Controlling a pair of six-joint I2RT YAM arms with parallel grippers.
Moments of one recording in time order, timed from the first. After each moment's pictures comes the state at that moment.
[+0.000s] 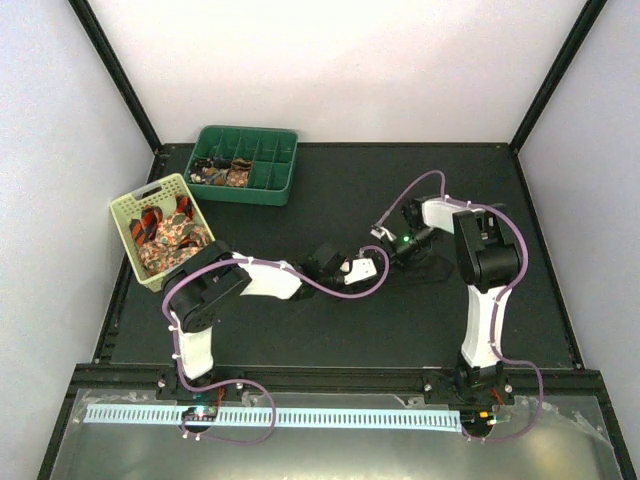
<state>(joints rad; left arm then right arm) -0.88 1.88 0.90 0.18 0.10 0.34 0.23 2.08 1.29 -1.03 -0.96 -0.18</state>
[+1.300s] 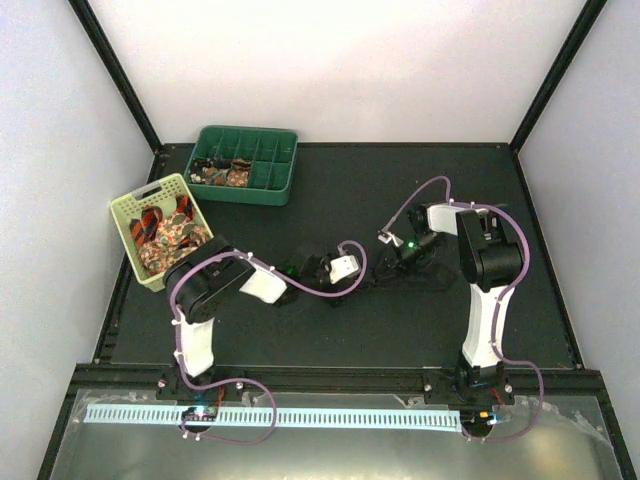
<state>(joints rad) -0.78 1.90 0.71 0.55 0.35 0.23 0.21 2.08 1.22 -0.92 -0.85 -0.17</state>
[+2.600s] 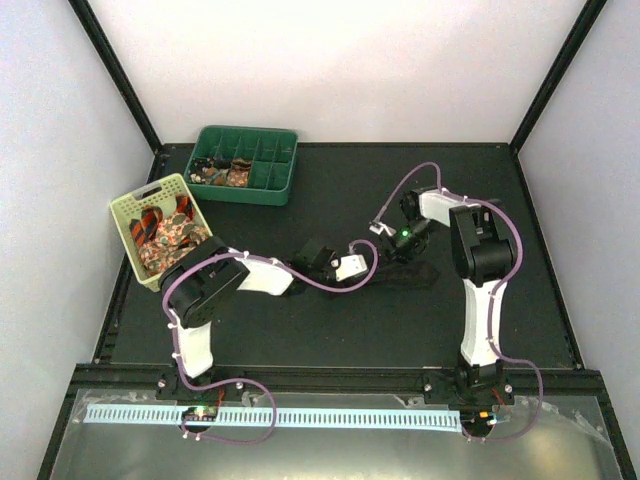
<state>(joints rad) -0.80 1.89 0.85 0.28 0.29 0.35 0.25 2.16 1.43 -1.11 -0.85 -0.29</state>
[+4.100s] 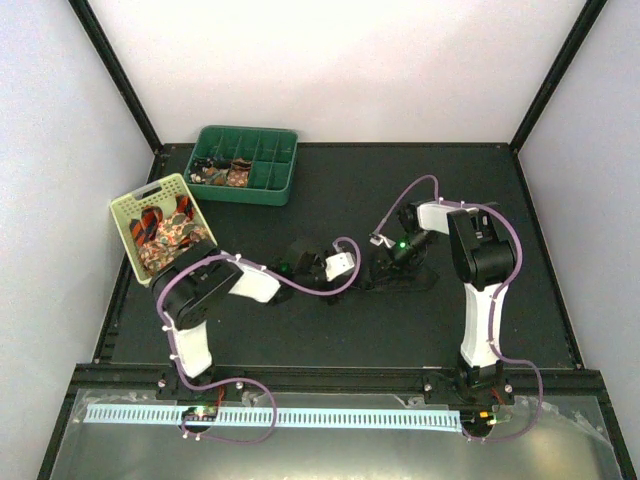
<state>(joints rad) -0.76 1.81 0.69 0.53 0.42 0.25 0.27 2.12 1.28 -0.99 -0.82 -0.16</state>
